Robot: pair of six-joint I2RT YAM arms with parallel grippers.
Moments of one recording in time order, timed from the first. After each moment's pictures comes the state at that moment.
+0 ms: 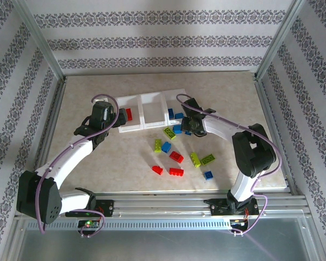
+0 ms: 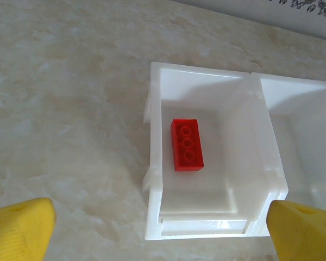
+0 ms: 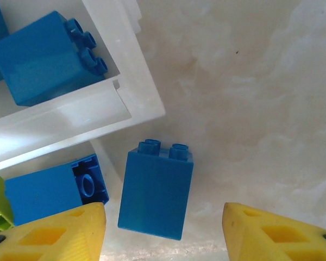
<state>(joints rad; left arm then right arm) -0.28 1.24 0.86 -0.29 -0.24 -0.44 0.46 1.77 1.14 -0.54 0.13 0.65</state>
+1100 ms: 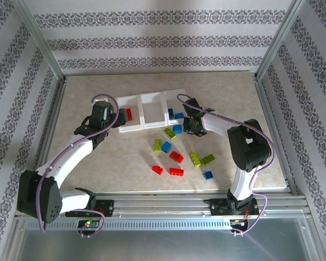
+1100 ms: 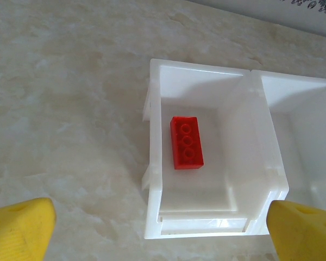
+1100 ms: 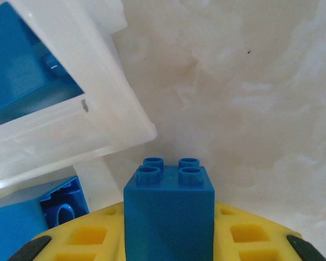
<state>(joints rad) -0.27 1.25 0.86 -0.29 -0.23 -0.44 0.43 1.83 1.15 -0.51 0.09 0.63</state>
